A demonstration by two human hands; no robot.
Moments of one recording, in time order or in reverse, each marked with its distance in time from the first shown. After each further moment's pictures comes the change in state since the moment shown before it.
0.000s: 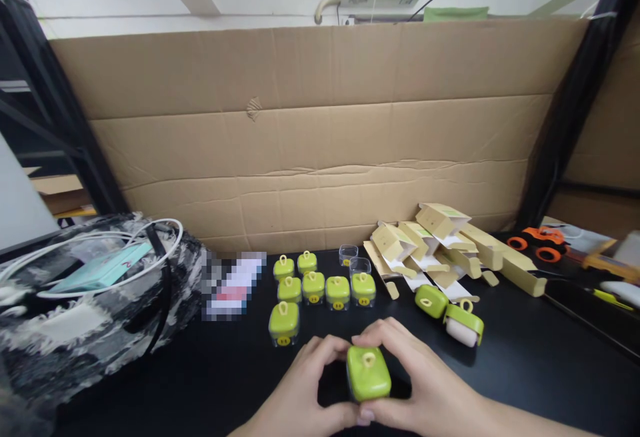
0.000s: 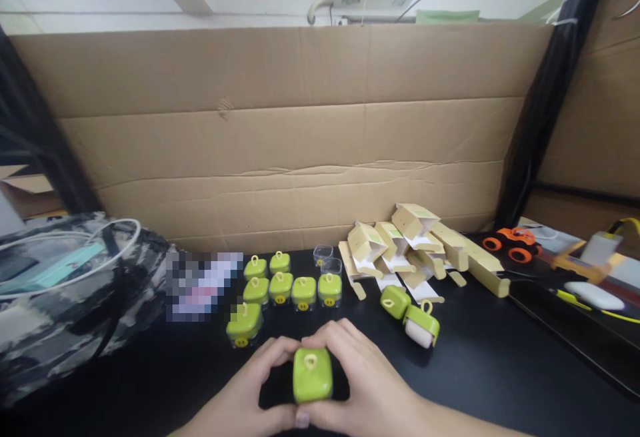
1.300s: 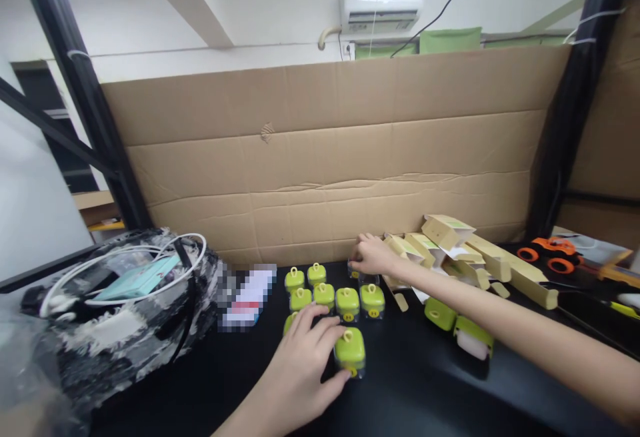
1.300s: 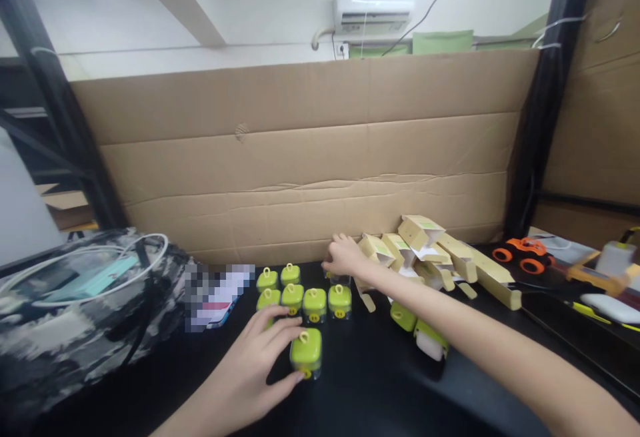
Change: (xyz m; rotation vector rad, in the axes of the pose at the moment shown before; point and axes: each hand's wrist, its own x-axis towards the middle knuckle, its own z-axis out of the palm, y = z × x) left_hand -0.001 0.016 -0.033 0.788 0.189 0.300; right_hand 0.157 0.039 -0.062 -0.746 -0.003 0.108
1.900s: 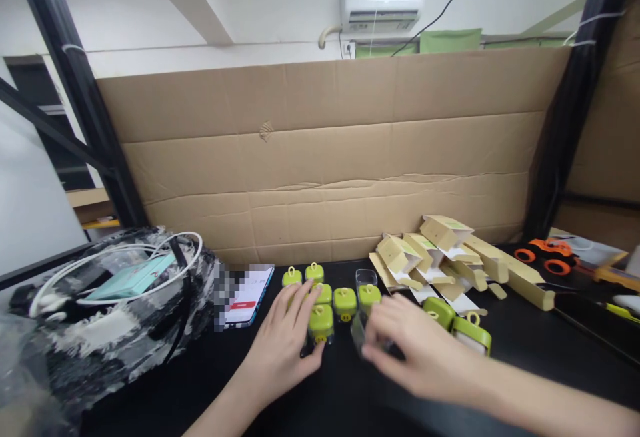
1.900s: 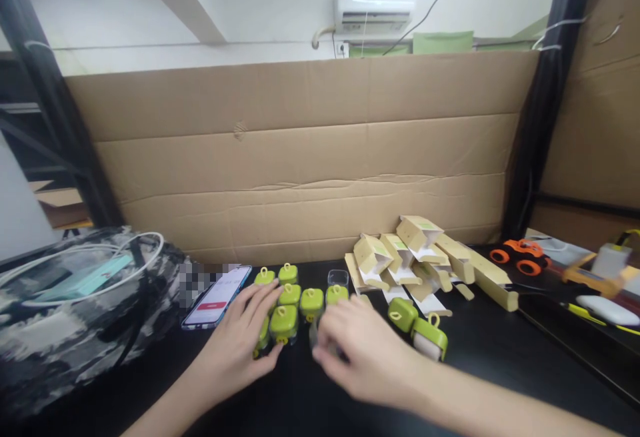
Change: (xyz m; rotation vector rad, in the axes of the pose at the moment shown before) left_hand 0.001 -0.030 0.002 0.351 0.244 0.036; right_hand -0.127 -0.054 -0.013 0.155 0.104 -0.274
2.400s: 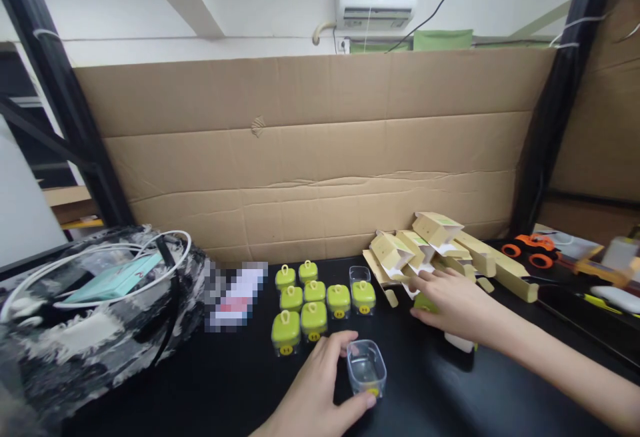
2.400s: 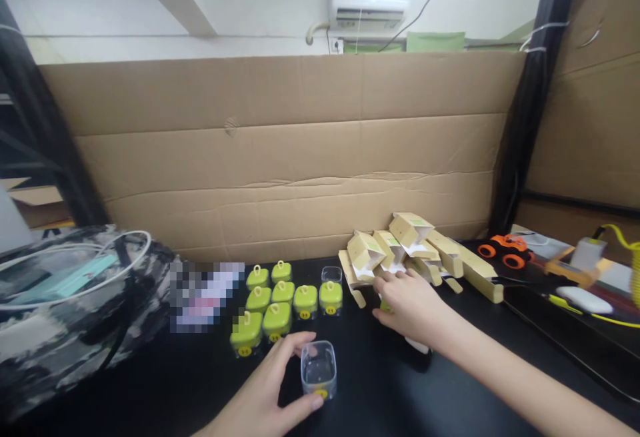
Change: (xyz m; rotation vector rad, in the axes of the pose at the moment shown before) left_hand -0.002 0.057 0.015 -0.965 -0.428 -0.320; right_hand -0.020 0.065 -0.028 -0.360 -0.179 0.342
